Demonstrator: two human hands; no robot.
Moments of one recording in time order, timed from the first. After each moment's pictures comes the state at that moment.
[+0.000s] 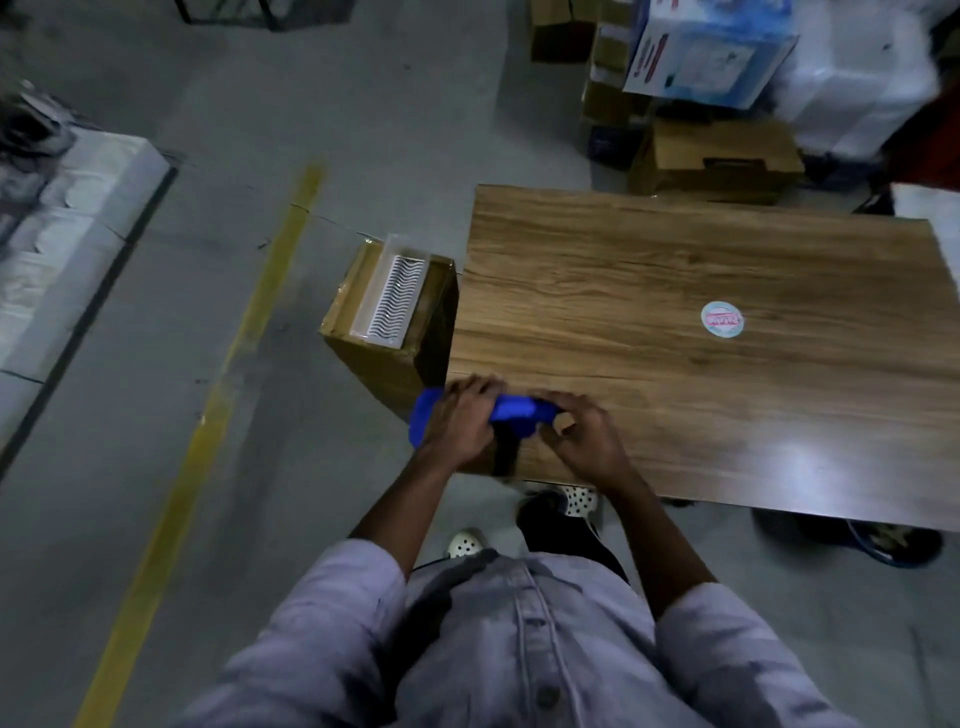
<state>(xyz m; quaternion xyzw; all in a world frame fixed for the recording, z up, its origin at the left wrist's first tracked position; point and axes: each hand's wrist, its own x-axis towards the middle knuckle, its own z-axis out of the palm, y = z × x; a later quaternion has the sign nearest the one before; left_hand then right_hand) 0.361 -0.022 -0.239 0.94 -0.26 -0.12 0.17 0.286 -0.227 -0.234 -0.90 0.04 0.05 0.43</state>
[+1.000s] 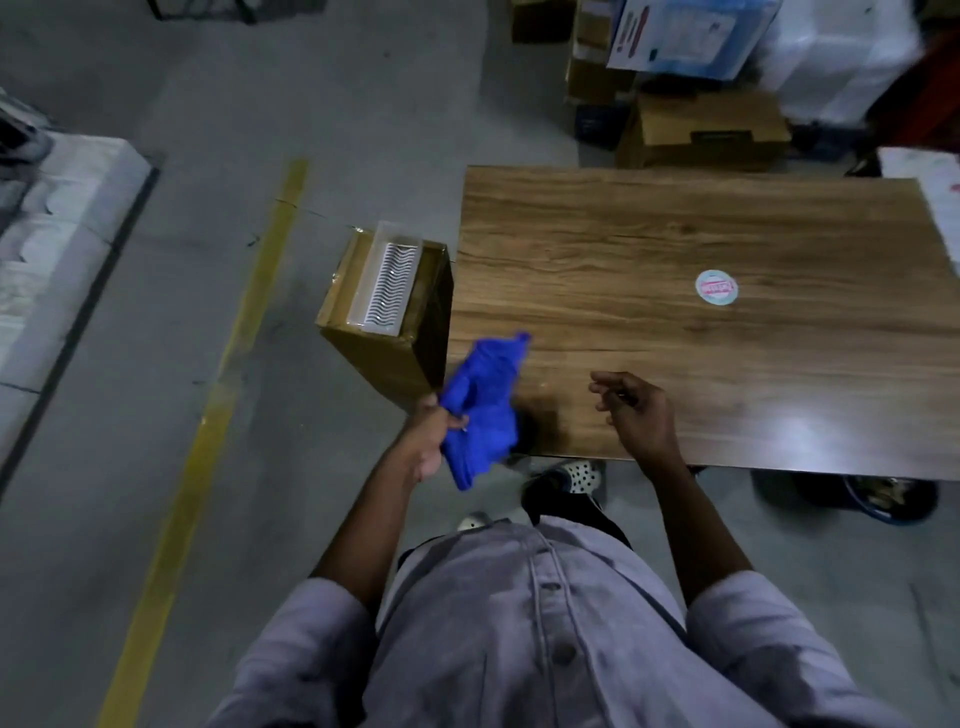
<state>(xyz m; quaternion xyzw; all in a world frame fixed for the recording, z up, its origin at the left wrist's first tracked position) 0.325 0.012 -0.226 0.59 0.22 -0.31 0.71 0.255 -0.259 -0.232 -0.79 0.23 -0.02 0.56</state>
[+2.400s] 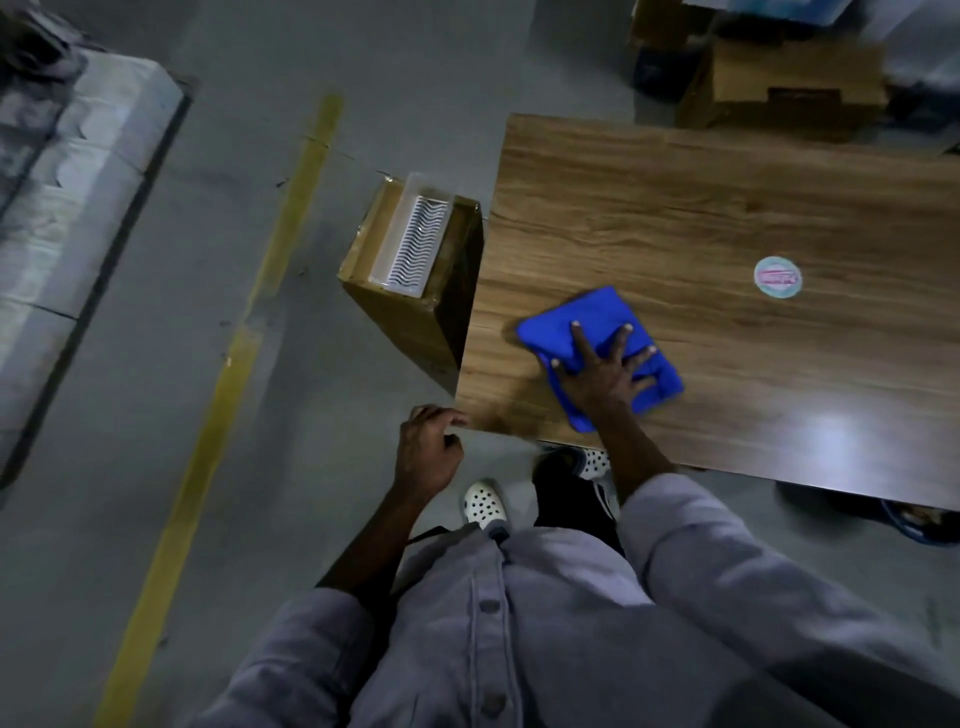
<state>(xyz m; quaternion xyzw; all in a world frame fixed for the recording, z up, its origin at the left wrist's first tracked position) 0.280 0.055 -0.292 0.94 -0.05 -0.11 0.32 0.337 -0.210 -0.301 -0.93 0.24 0.22 0.18</state>
